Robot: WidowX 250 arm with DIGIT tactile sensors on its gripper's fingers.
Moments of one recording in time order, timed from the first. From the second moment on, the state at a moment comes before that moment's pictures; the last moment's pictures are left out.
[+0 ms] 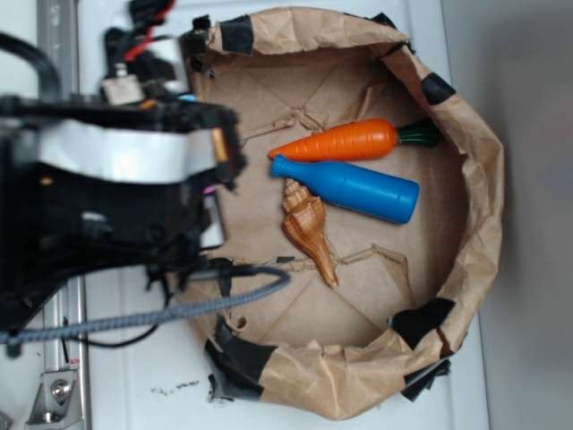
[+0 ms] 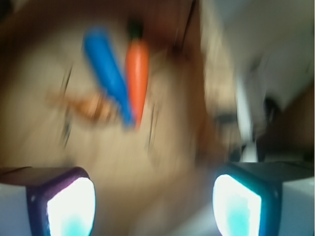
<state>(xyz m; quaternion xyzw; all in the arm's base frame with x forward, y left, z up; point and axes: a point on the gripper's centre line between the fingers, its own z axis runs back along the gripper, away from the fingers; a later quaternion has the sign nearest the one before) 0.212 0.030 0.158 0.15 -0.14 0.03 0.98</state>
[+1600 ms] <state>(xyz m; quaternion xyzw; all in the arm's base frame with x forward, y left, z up) 0.294 -0.039 0.040 -0.02 -0.10 -0.22 0.97</state>
